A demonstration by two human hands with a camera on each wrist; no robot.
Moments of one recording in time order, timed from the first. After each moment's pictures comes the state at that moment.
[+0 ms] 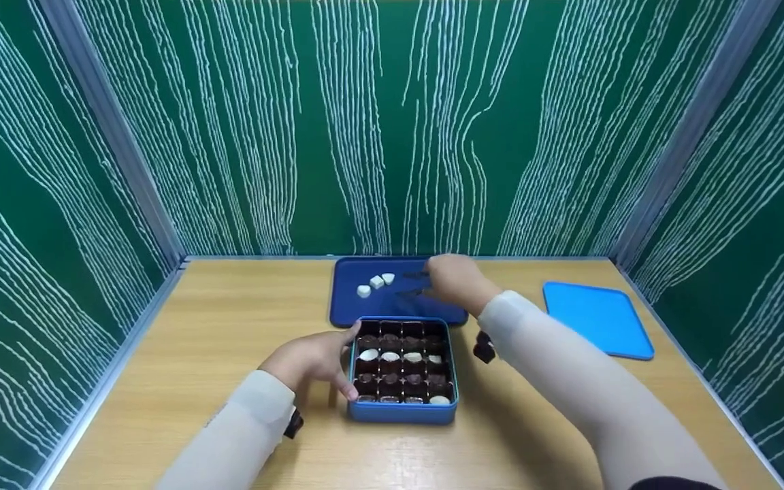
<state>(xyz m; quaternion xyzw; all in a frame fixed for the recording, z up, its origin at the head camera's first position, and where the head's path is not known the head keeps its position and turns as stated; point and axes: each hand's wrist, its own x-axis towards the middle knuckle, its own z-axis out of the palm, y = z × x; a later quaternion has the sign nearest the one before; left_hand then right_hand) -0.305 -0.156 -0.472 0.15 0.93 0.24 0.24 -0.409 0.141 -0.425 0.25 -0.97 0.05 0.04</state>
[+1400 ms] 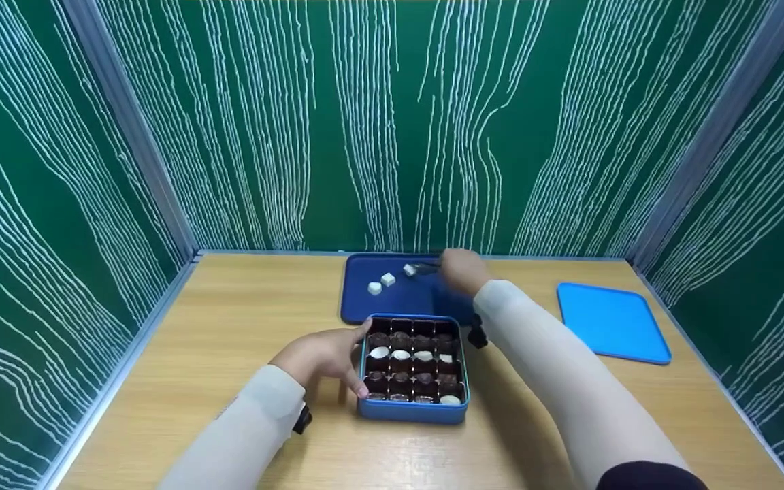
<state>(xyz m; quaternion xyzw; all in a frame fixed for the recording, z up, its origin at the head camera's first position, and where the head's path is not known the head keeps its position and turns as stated) -0.307 -0.156 -0.470 0.16 0.93 0.24 0.25 -0.463 0.142 -0.458 0.18 -0.98 0.10 -0.01</state>
